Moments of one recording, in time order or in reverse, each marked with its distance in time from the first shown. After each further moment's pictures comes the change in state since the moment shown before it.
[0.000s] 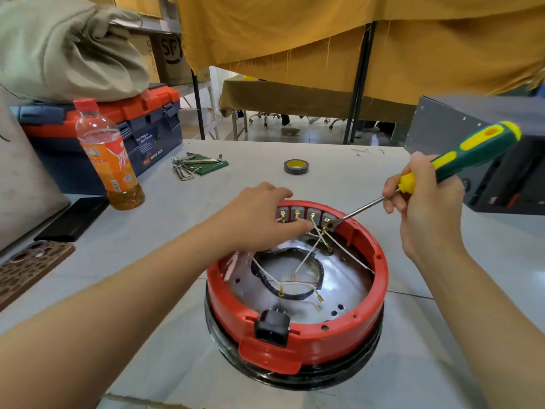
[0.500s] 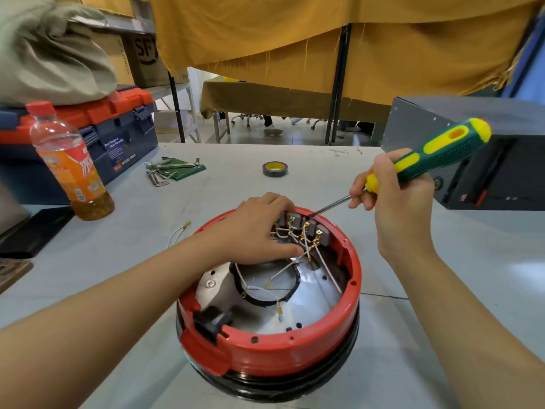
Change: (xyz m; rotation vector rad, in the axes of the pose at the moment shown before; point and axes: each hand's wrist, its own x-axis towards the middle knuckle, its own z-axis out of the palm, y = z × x) left_hand 0.019 0.016 0.019 -0.037 -0.029 0.214; right_hand -0.002 -0.005 -0.001 -0.070 -0.102 -0.152
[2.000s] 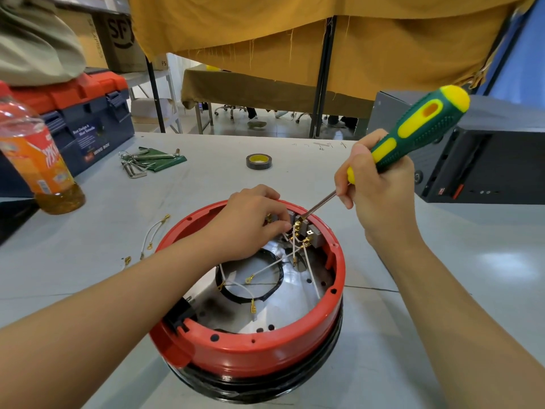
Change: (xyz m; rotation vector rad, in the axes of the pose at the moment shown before) left_hand 0.012 0.003 0.016 -0.138 0.152 0.031; right_hand 0.003 -0.010 0.003 -0.111 -0.154 -0.093
